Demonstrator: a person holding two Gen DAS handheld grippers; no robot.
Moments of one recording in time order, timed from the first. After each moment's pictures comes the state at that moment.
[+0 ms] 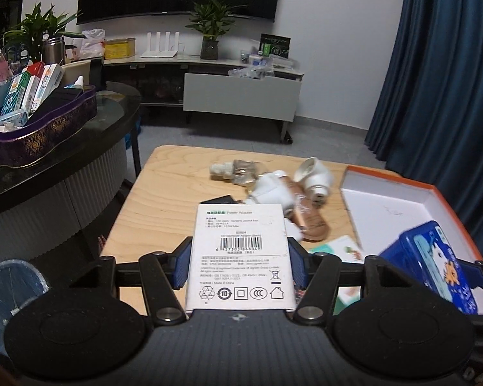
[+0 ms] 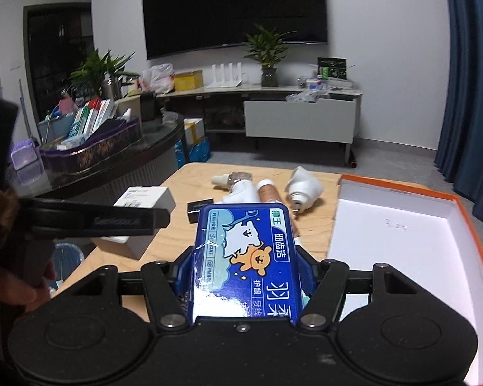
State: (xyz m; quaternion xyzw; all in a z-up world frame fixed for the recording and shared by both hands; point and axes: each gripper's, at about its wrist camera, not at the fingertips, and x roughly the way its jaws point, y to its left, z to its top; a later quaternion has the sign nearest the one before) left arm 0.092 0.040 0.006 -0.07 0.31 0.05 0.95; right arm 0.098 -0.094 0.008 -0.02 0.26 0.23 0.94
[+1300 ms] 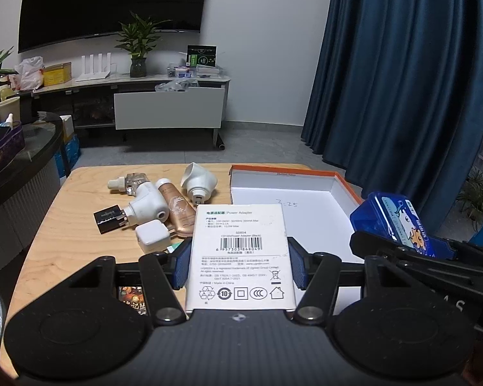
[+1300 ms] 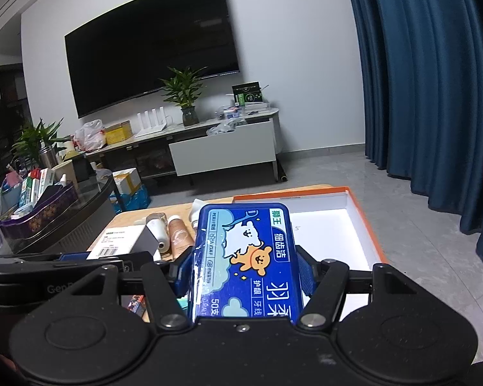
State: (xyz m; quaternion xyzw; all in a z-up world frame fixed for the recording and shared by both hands) left arm 0.074 -0.065 0.017 -0.04 0.28 -0.05 0.96; right arm 0.071 -0.201 0.025 0.07 0.22 0.11 0.97
